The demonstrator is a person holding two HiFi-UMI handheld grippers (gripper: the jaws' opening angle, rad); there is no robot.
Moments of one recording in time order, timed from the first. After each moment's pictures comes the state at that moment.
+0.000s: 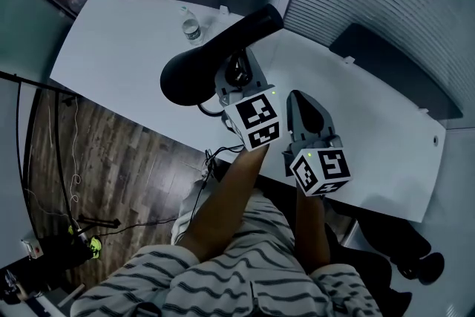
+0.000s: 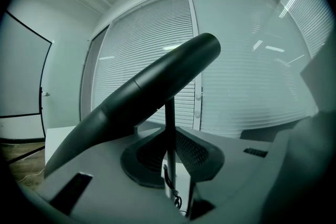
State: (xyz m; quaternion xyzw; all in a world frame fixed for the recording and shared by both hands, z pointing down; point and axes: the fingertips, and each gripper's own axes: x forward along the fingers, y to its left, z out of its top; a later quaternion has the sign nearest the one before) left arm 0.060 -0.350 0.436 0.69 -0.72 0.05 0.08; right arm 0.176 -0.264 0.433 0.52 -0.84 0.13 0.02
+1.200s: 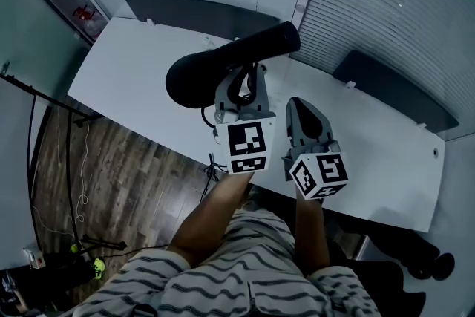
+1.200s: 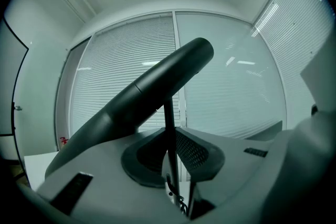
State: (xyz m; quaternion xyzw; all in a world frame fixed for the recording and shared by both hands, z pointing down) left arm 0.034 -0.307 0.327 0.79 -0.62 0.01 -0.01; right arm 0.124 -0.255 0.367 0.52 -0.85 0.08 -0.02
